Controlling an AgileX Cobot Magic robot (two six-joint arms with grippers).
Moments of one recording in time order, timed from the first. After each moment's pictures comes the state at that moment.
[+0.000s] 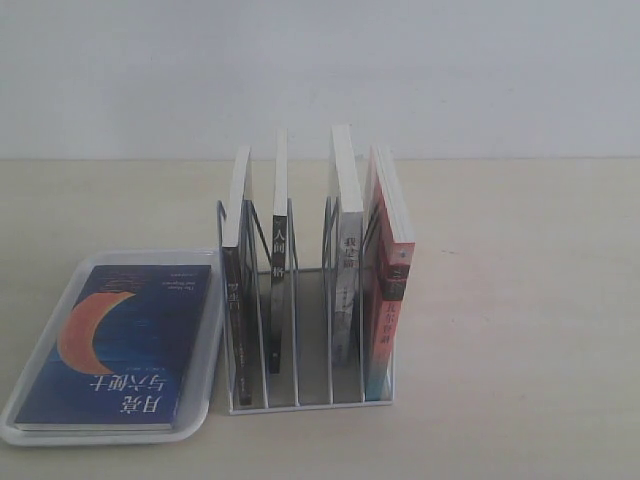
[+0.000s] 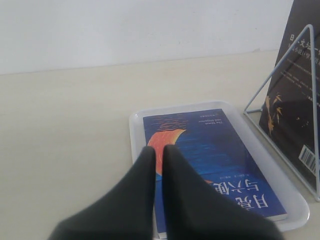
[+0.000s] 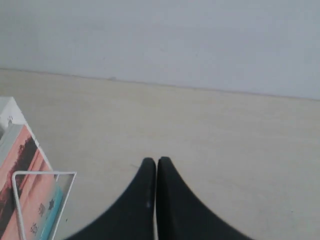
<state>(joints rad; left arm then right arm) -0.10 0.00 0.00 -0.05 0.32 0.08 0.18 0.95 -0.94 0.03 0.53 0.00</state>
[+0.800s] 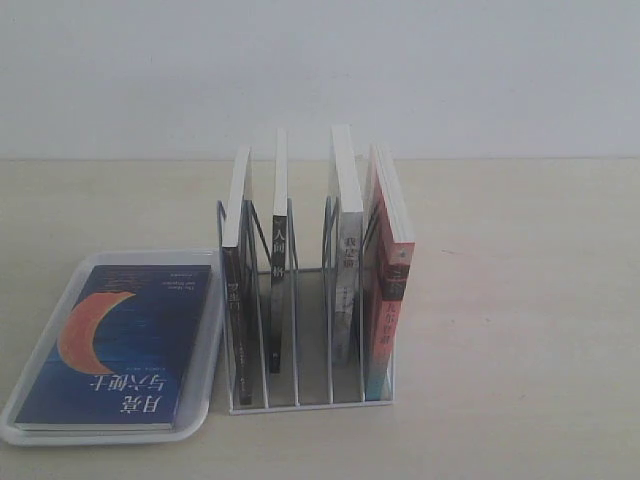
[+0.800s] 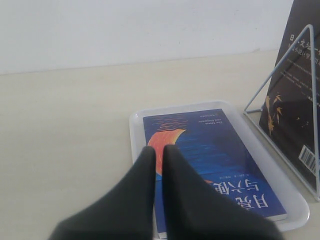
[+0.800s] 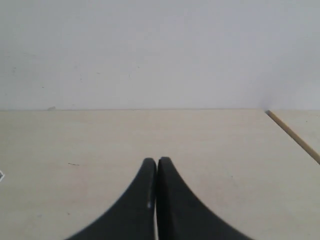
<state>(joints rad) -0.10 0.00 0.00 -0.05 0.32 0.08 -0.02 0.18 -0.01 0.00 -0.01 0.00</state>
